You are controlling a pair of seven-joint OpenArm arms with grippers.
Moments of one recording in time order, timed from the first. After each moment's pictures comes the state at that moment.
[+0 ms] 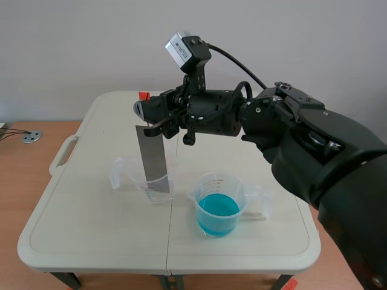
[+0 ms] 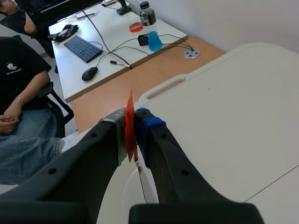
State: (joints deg) left arm 72.6 -54.5 -3.7 91.3 -12.5 -12.5 -5.0; right arm 20.2 5.1 -23.8 66.6 26.7 45.1 -11.8
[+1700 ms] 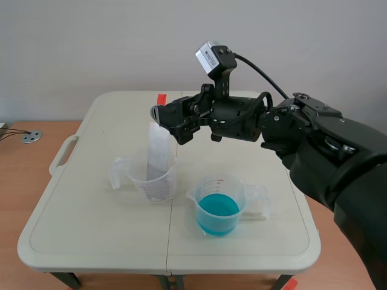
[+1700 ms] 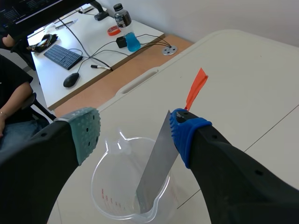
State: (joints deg) left arm 72.6 -54.5 -3.7 91.3 -12.5 -12.5 -5.0; right arm 20.2 7.5 -20.7 62.5 26.3 44.9 -7.5
